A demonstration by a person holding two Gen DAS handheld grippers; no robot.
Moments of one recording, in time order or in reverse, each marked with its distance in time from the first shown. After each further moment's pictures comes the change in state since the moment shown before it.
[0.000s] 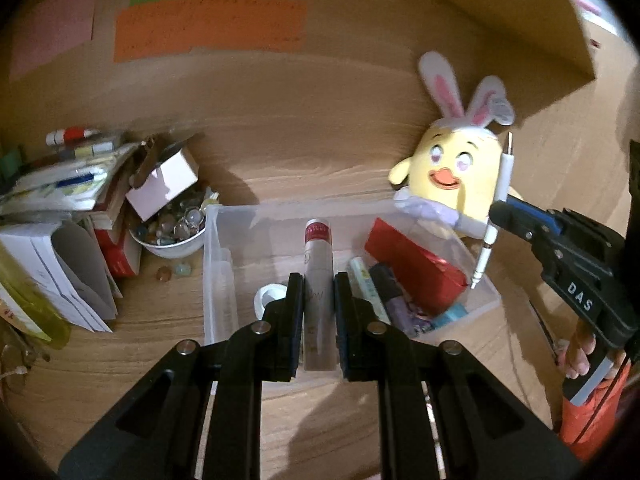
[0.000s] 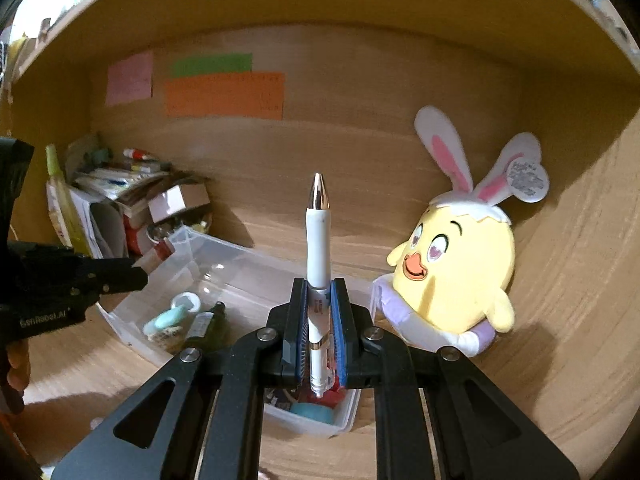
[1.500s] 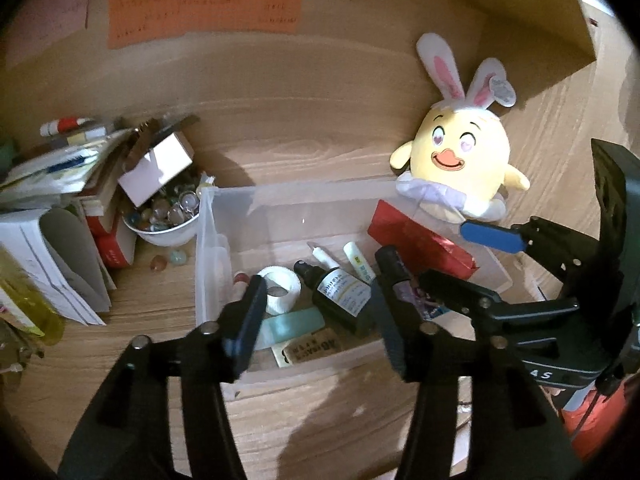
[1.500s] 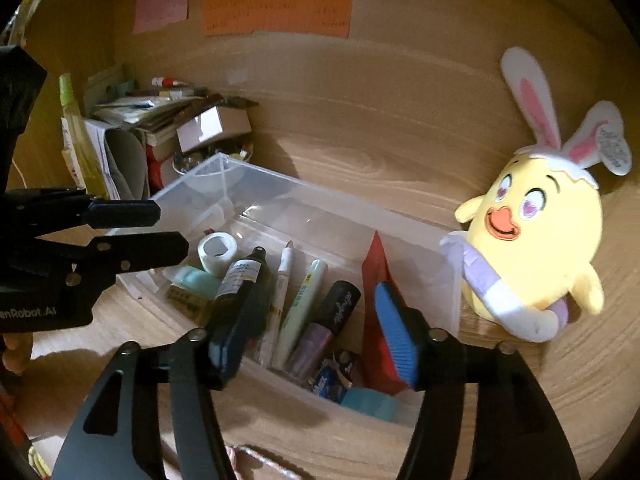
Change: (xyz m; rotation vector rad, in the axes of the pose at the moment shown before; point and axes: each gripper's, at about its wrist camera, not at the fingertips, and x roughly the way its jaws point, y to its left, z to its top) left arm 0.001 -0.005 -0.017 0.033 0.005 0.002; right arm 0.040 0.036 -0.024 -0.068 0.149 0.121
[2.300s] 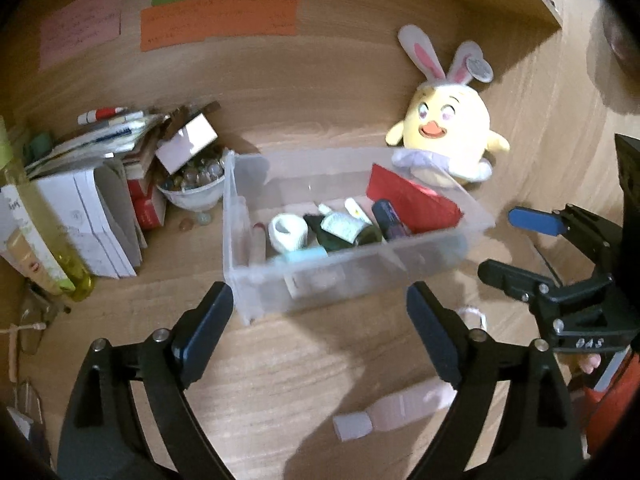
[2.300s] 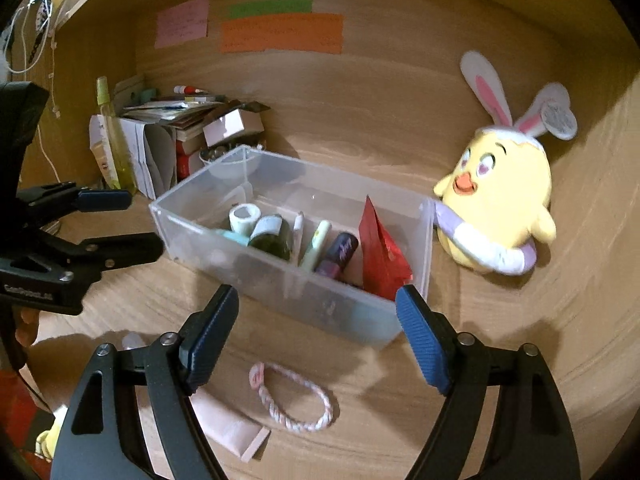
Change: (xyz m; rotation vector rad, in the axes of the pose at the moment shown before) left arm -0.043 -0.008 -0.055 0.049 0.010 0.046; right arm -0.060 0.005 -0.050 0.042 -0.022 -0.001
